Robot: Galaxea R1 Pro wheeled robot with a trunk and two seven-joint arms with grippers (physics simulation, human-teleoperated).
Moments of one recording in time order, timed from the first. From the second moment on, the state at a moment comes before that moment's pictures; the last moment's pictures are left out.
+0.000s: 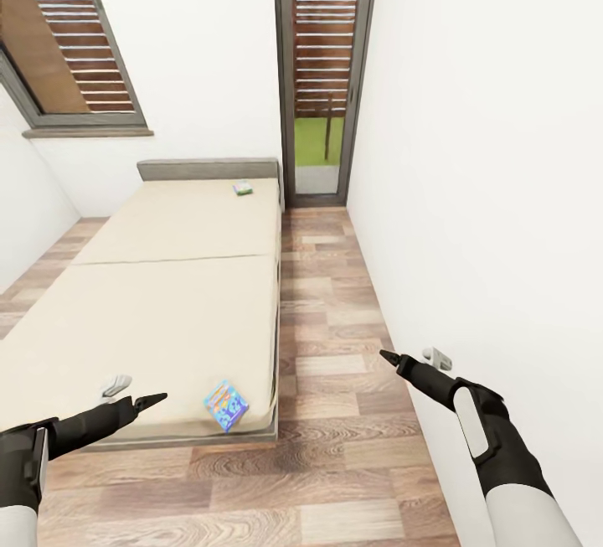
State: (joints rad) left arm -0.55 0.17 0.78 -0.91 -0.43 0.69 -1.16; right arm -0.56 -0.02 -0.33 -0.99 -0.32 0.62 0.37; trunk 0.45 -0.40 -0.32
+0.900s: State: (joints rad) left arm -0.55 0.16 0.78 -0.91 -0.43 0.69 -1.15; right arm -0.56 -0.02 -0.33 -0.99 -0.31 0.61 0.37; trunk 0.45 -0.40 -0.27
